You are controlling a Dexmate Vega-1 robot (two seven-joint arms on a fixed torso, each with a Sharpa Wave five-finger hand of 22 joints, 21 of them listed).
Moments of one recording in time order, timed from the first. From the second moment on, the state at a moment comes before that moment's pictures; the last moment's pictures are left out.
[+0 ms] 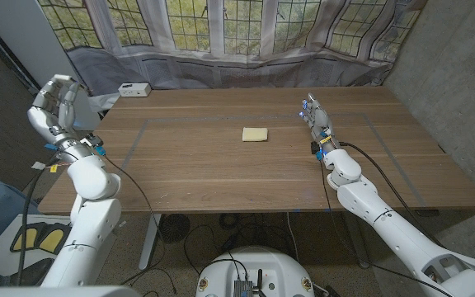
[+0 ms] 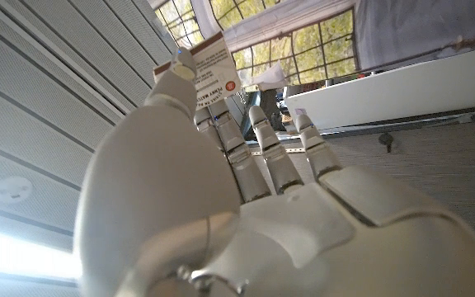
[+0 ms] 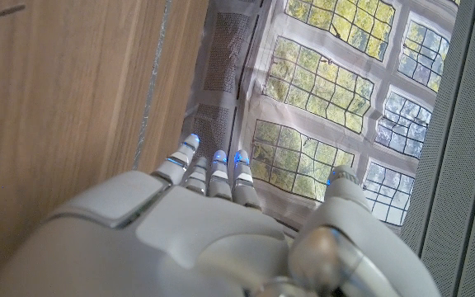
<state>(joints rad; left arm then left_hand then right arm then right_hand) 1.14 0.36 -0.15 -1.69 -0.20 -0.56 0.71 1.15 0.03 0.26 -0.15 0.18 1.03 -0.08 0.23 0.21 1.02 -0.17 0.23 0.32 0.62 -0.06 0.19 0.17 0.27 0.21 0.21 0.17 -0.89 -0.43 -0.40 -1.43 0.55 0.33 -0.16 0.21 0.08 0.22 -0.13 0.18 0.20 0.07 0.20 0.18 0.13 0.11 0.21 0.20 -0.04 0.09 0.20 0.21 0.15 0.04 0.19 0.17</state>
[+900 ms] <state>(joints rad) 0.95 0.74 0.27 -1.95 0.61 0.18 0.42 1.14 0.03 0.26 -0.15 0.18 1.02 -0.09 0.22 0.21 1.01 -0.18 0.21 0.32 0.62 -0.06 0.18 0.16 0.27 0.21 0.20 0.17 -0.95 -0.45 -0.38 -1.47 0.55 0.35 -0.18 0.21 0.08 0.22 -0.13 0.18 0.20 0.07 0.20 0.18 0.13 0.11 0.21 0.20 -0.04 0.09 0.20 0.21 0.15 0.04 0.19 0.17</state>
